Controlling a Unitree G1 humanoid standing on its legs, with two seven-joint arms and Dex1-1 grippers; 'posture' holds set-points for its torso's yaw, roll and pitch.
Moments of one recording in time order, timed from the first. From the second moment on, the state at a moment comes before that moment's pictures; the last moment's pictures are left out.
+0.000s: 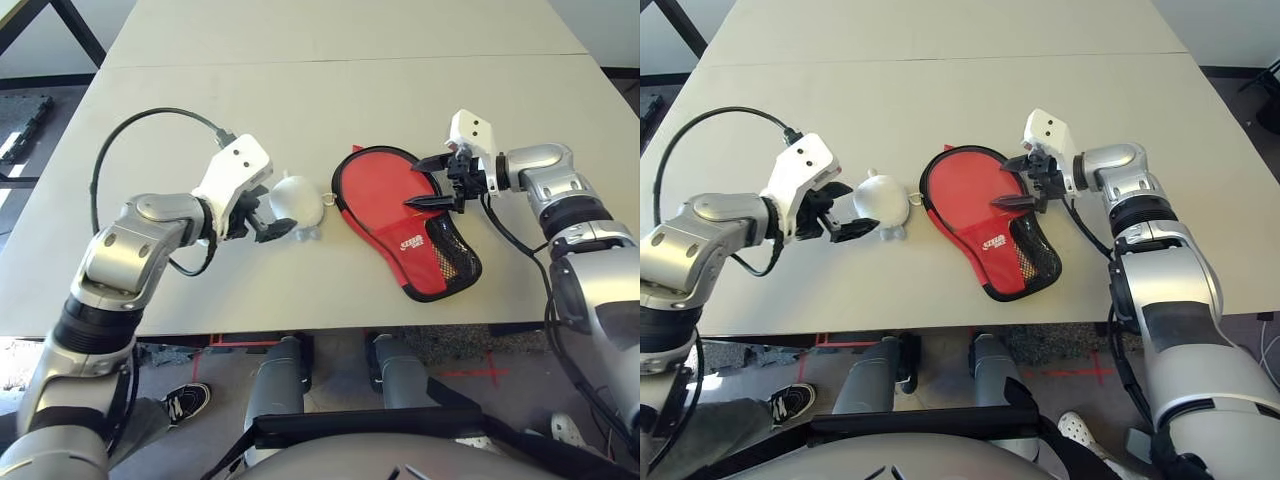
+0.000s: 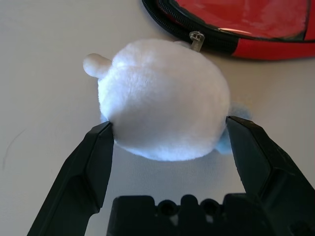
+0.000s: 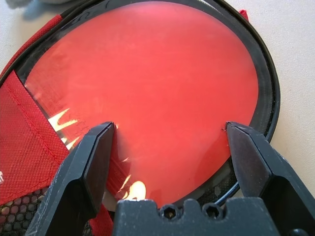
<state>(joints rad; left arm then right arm) -0.49 0.61 -0.12 -0.35 -0.28 1.09 -0.69 -1.04 -0.51 0.13 1.19 -0.04 -0.20 1.32</state>
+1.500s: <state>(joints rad) -0.90 0.53 -0.24 0.32 -0.09 0.74 -0.57 -1.03 -0.50 0.11 1.19 -0.04 -0.22 1.30</state>
